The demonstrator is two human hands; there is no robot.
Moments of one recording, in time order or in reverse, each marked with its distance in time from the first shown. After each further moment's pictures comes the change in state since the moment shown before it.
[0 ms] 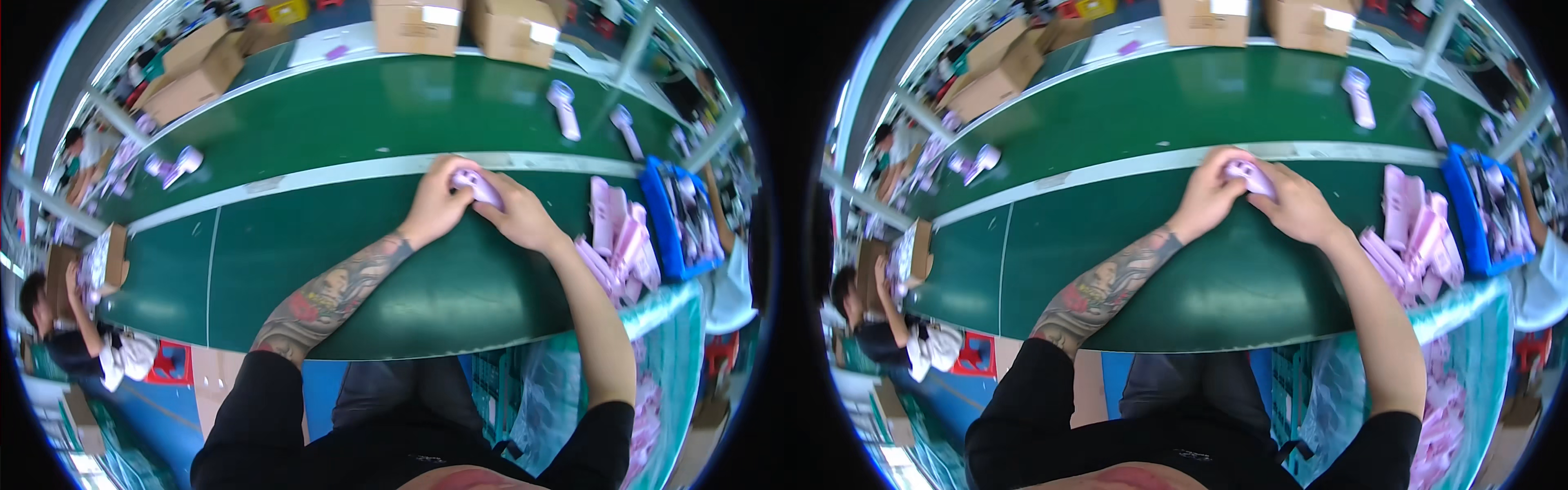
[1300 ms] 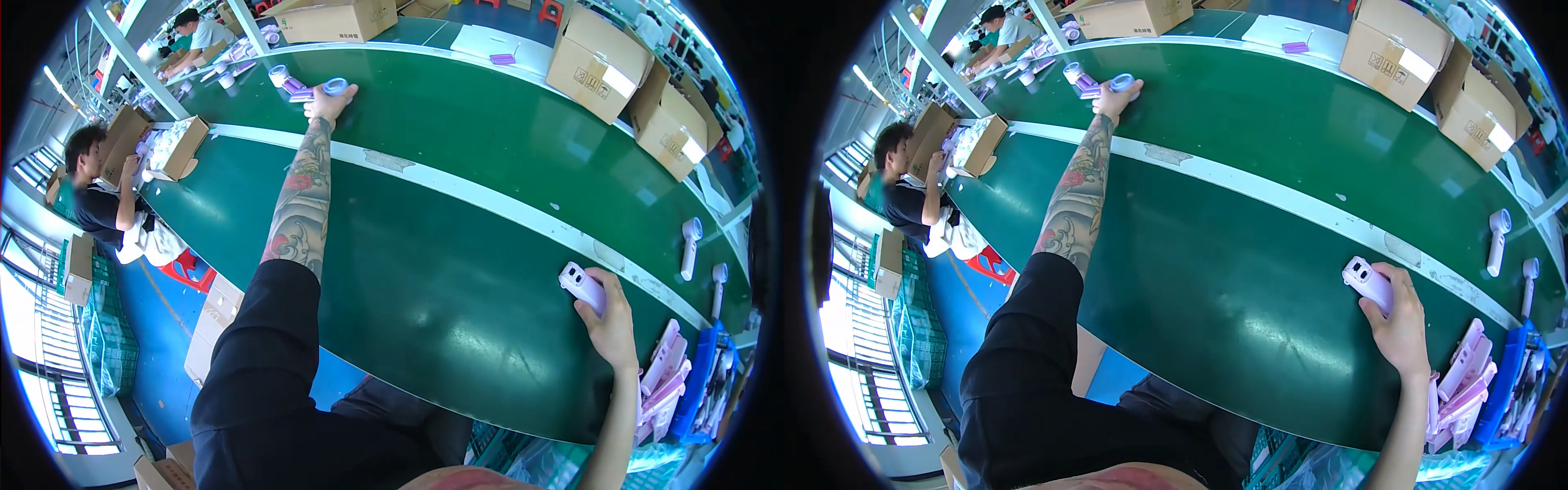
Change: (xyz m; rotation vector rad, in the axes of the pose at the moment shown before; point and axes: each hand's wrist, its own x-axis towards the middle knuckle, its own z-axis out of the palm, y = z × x) left_hand 0.000 -0.071 -0.484 0.819 0.987 -0.871; right_hand 0.022 -0.019 0.009 -0.011 -0.102 -0.023
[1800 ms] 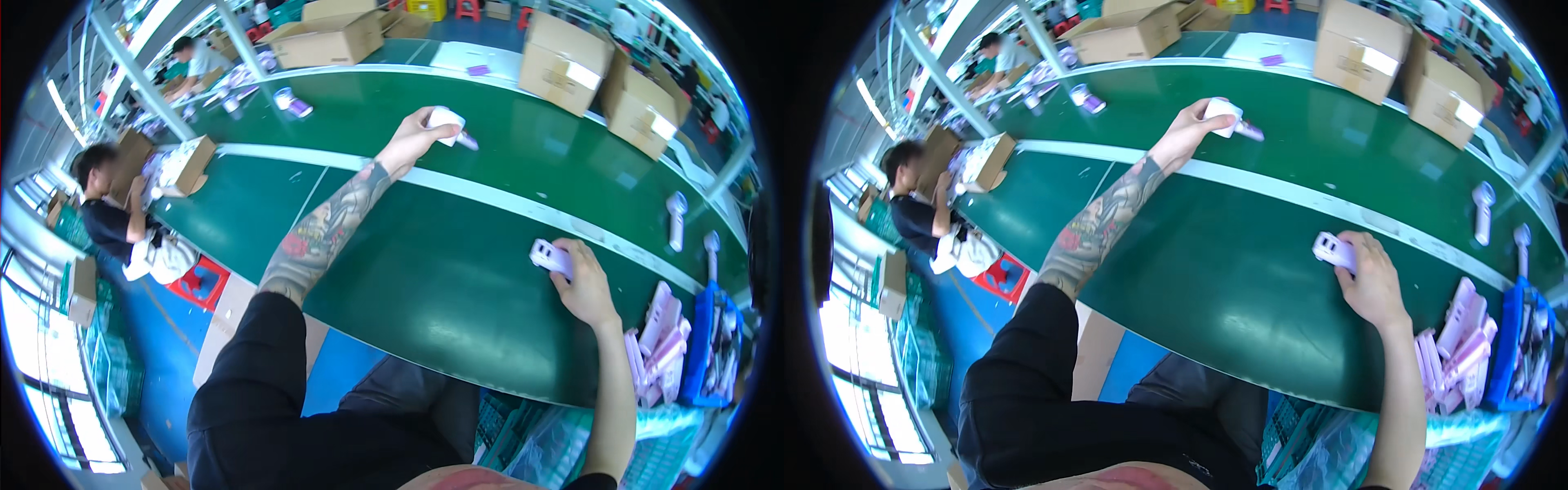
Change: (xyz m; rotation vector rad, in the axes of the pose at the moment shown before) left_hand -0.230 0.106 0.000 -0.494 -0.755 0.483; right_hand -0.010 -0.008 0.010 -0.195 0.028 -0.125
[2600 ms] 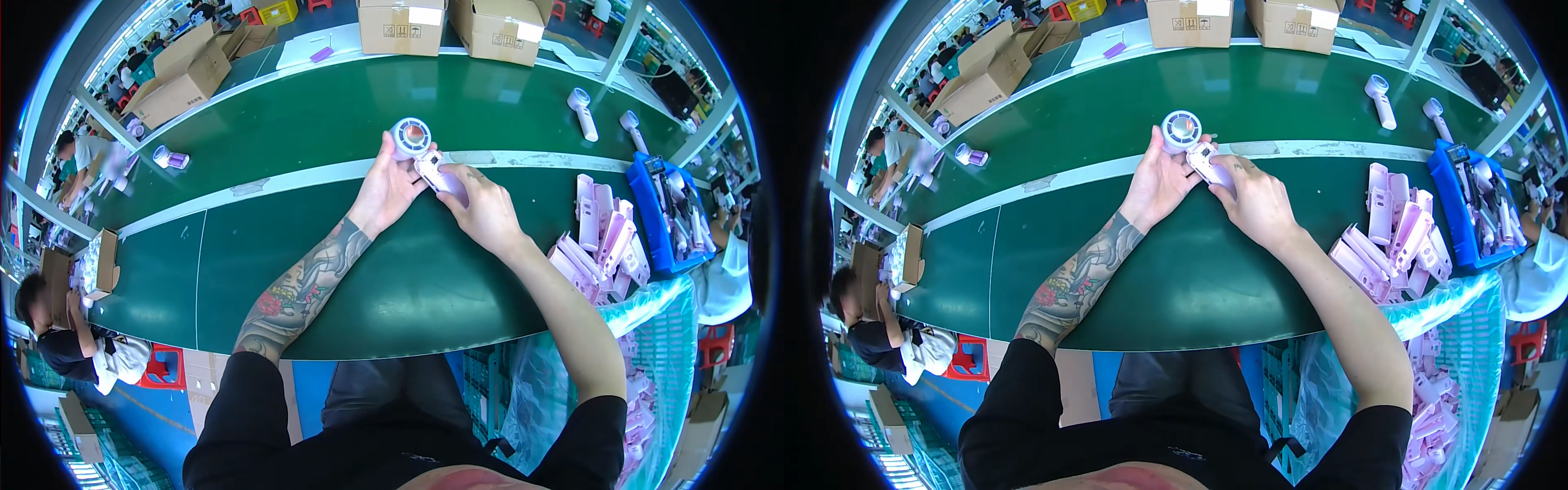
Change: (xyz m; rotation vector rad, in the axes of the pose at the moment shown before) left_hand -0.067 0.000 0.185 -1.251 -0.501 -0.264; right_hand 0.006 -0.012 0.009 0.040 0.240 0.195
